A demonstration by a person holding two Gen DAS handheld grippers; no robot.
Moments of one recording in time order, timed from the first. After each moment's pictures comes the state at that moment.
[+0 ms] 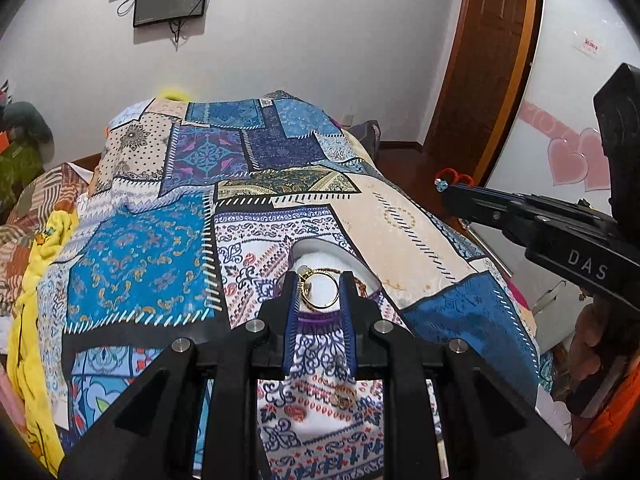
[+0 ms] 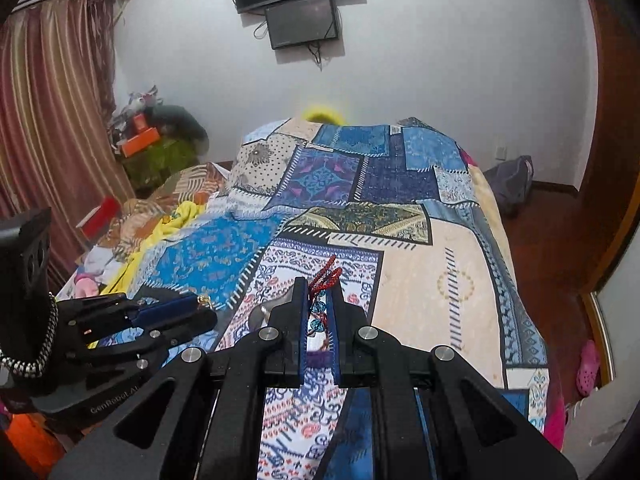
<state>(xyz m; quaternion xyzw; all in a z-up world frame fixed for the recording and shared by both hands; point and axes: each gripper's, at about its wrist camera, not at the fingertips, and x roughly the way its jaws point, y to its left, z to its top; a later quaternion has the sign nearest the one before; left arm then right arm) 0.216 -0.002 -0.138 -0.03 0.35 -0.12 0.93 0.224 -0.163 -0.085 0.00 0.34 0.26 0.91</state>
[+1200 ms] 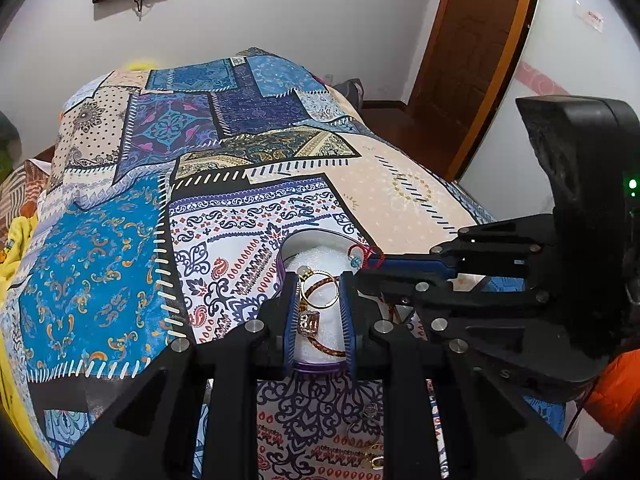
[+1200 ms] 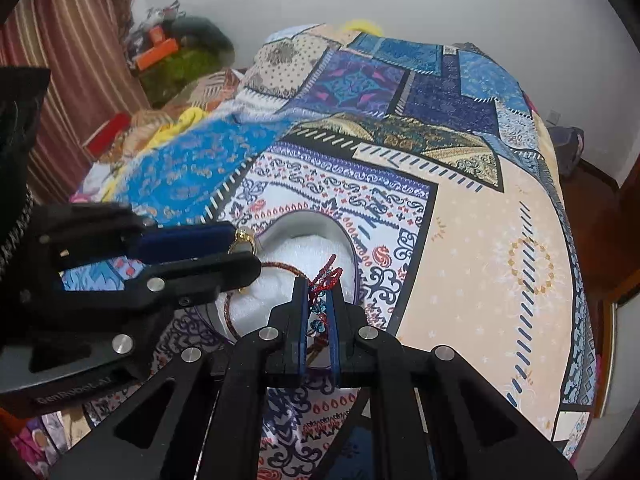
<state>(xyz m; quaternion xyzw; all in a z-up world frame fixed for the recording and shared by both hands) 0.289 -0.013 -0.188 -0.01 0.42 -0.16 0.89 0.287 -0.127 -0.171 -0.08 0.46 0.32 0.83</state>
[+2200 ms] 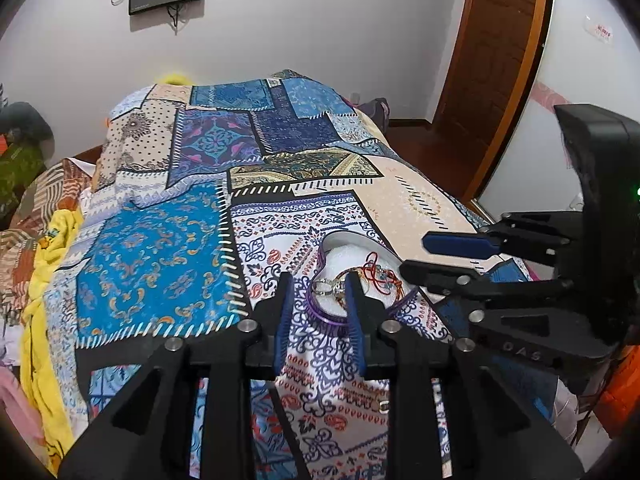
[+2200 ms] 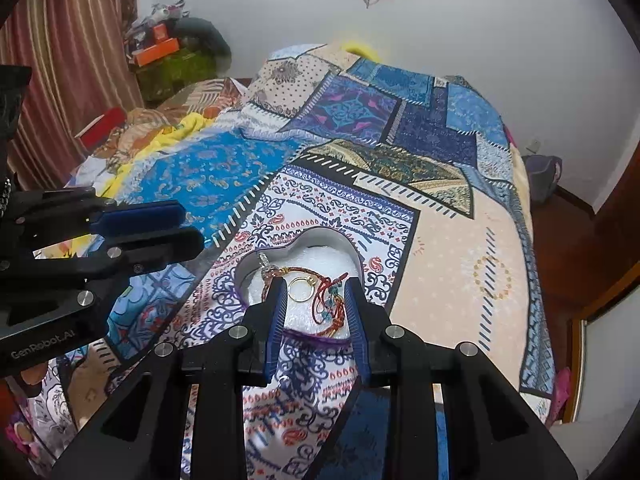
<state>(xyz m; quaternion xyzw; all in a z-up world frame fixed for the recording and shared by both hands) 0.239 0.015 -0.144 -0.01 0.39 -0.11 0.91 0.250 -0.121 -0.128 -0.12 0.42 0.29 0.85</state>
